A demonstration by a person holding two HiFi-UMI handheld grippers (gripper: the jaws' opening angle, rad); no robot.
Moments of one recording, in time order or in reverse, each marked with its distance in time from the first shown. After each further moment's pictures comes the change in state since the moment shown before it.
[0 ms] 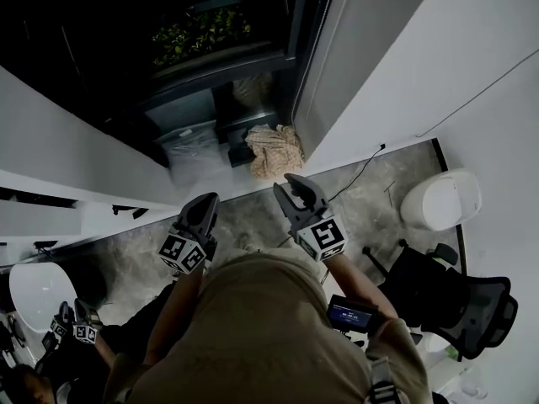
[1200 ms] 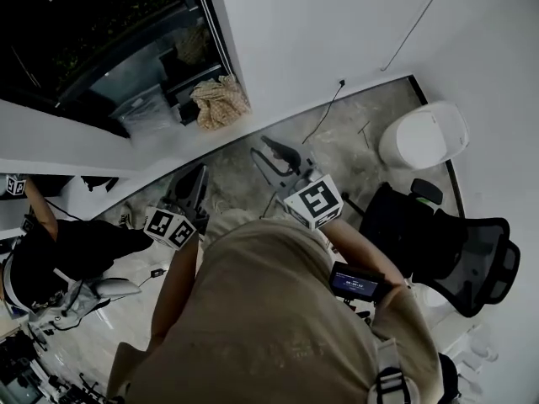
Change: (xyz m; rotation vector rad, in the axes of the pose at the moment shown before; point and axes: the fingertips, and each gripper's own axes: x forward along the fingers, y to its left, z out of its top) left arm 0.064 -0.285 -0.091 0.015 0.042 -0.083; right arm -0.281 -0.079 0.000 0.018 -0.061 0.033
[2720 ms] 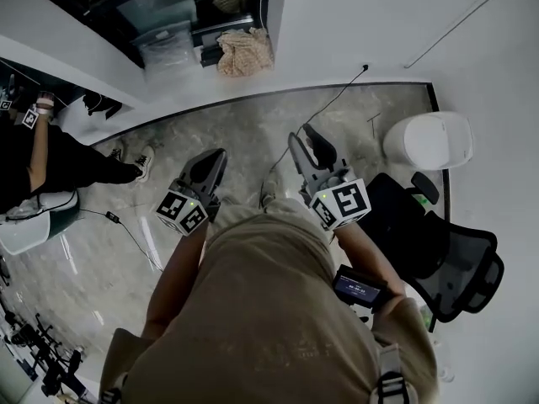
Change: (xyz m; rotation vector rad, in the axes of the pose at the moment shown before) left arm -0.133 -0.099 -0.074 -0.096 -0.005 0.095; right arm -0.111 0.095 -0.031 0.097 0.013 -0.032
